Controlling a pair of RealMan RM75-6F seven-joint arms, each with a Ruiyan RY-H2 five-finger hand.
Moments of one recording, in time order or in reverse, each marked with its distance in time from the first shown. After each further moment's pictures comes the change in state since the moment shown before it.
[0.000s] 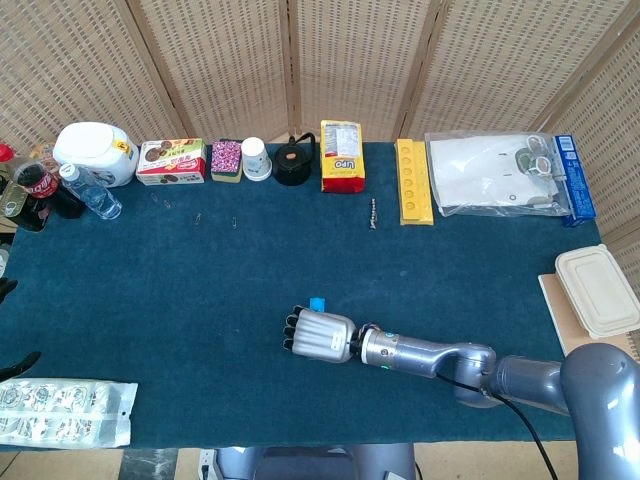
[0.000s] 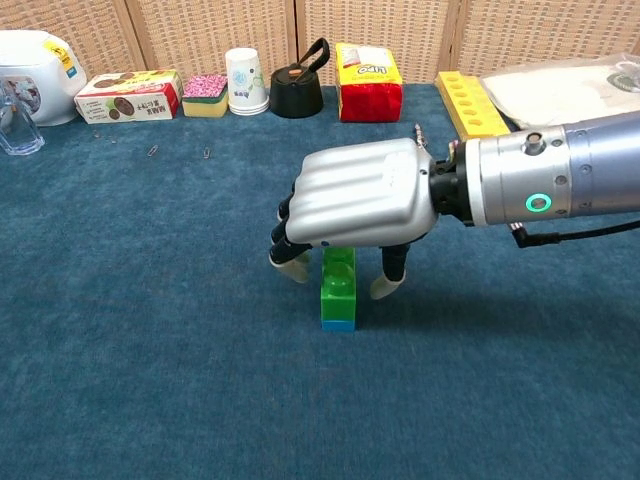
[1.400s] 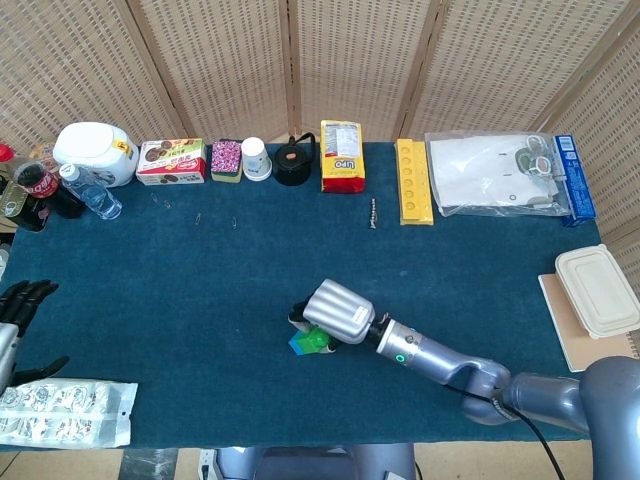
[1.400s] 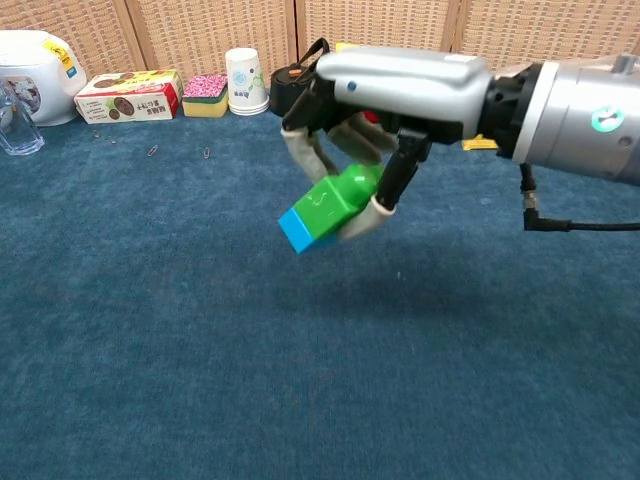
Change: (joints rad) left arm -0.070 0.071 0.033 -0.067 0.116 -0.123 -0.094; right arm -0.134 0.036 0.031 -0.098 0.234 0.300 0.367
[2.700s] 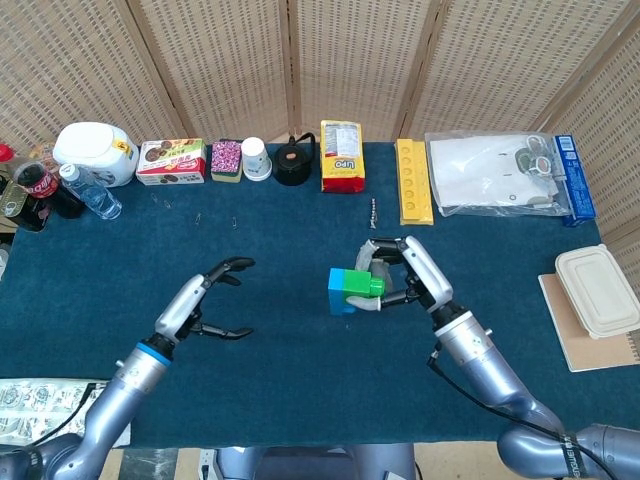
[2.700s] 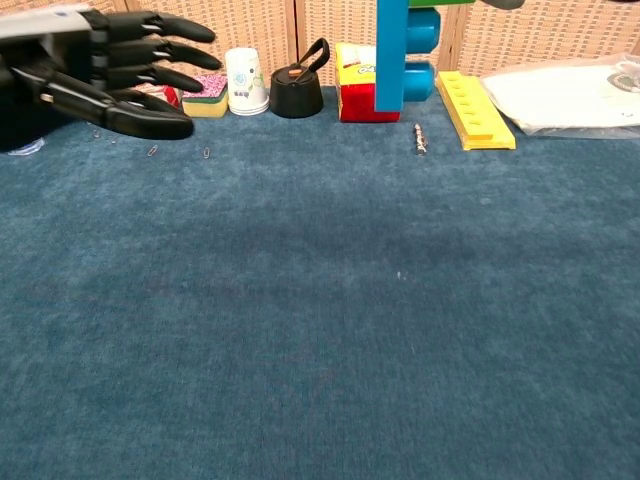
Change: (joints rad) left arm -0.421 -0.491 -0.224 -0.021 -0.303 -0.420 -0.418; right arm -0.254 0.275 0.243 -0.510 0.486 0.016 0.498
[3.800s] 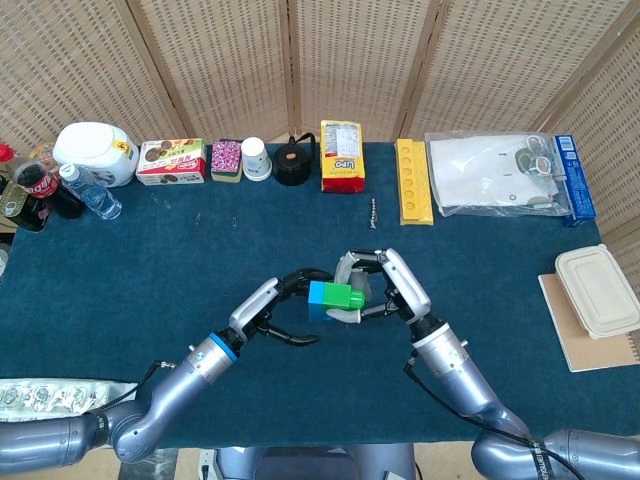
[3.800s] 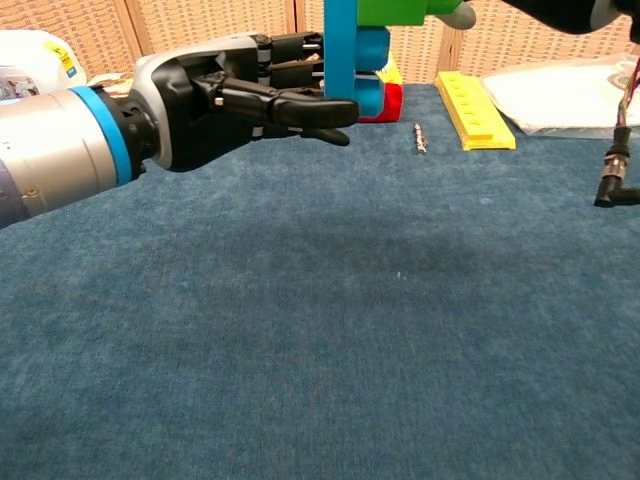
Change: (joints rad) left arm -0.189 -0.206 -0.066 0.144 0.007 -0.177 -0.286; right arm -0.038 -0.170 0.020 0.046 -0.094 0.048 -0.076
